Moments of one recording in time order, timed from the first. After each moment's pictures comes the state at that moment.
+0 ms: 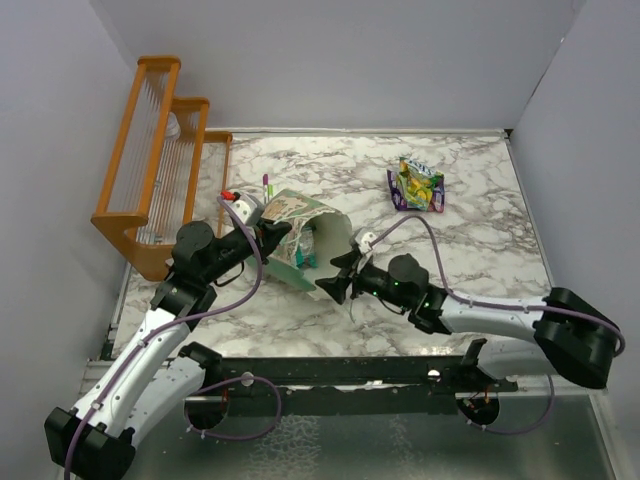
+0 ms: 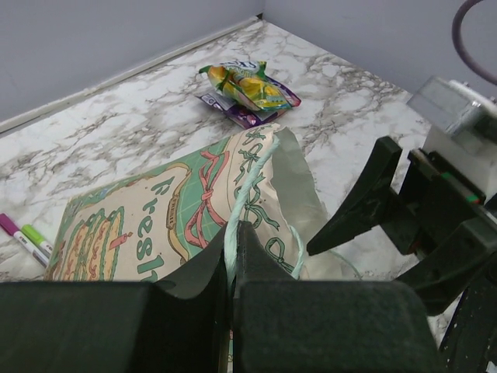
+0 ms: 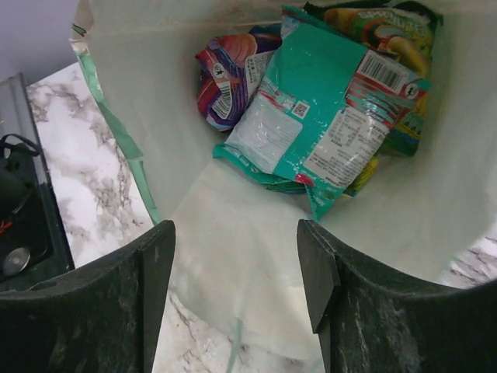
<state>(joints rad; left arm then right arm) -0.43 0.74 0.65 0.05 0.42 -0.08 0.94 1.22 0.44 0.68 -0.11 0.13</state>
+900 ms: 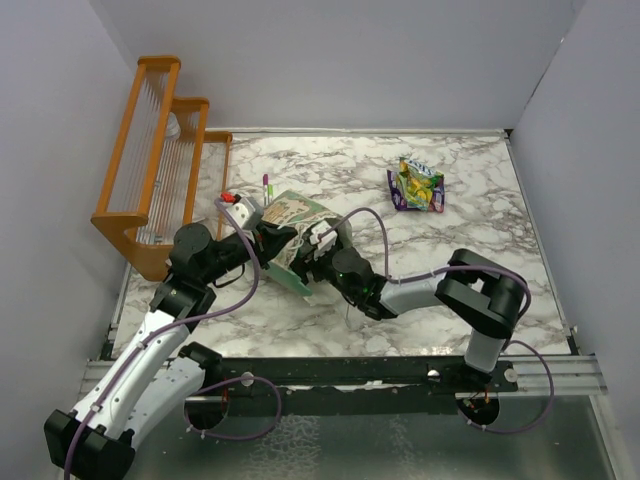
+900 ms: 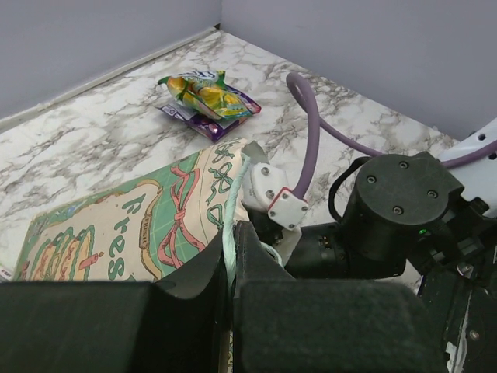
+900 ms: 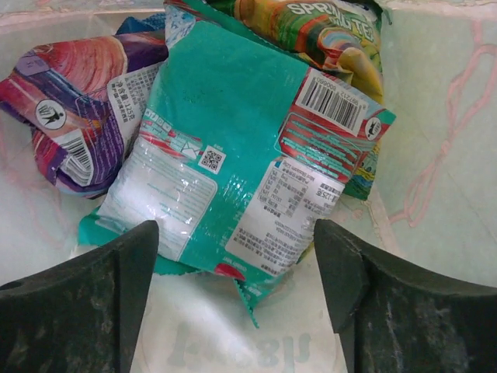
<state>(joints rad) -0.43 0.72 0.64 0.08 0.53 -0.13 1.05 1.78 0.74 0.87 0.30 0.03</state>
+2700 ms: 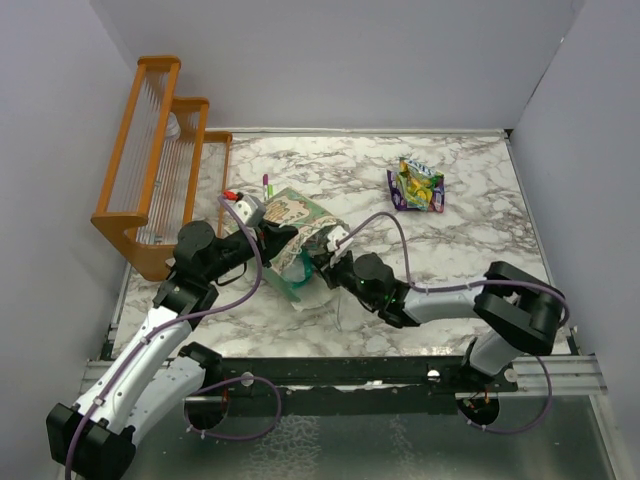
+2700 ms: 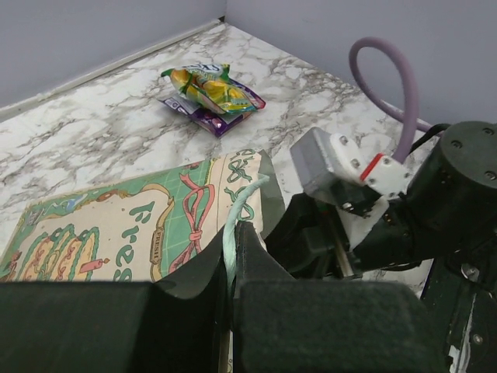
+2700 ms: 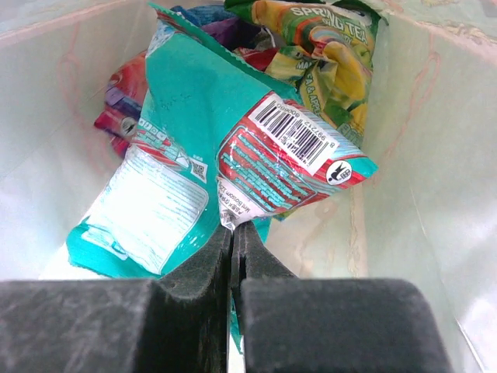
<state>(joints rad) -0.43 0.76 0.64 0.10 0.52 -0.14 1.05 1.63 0.62 0.86 0.25 0.02</state>
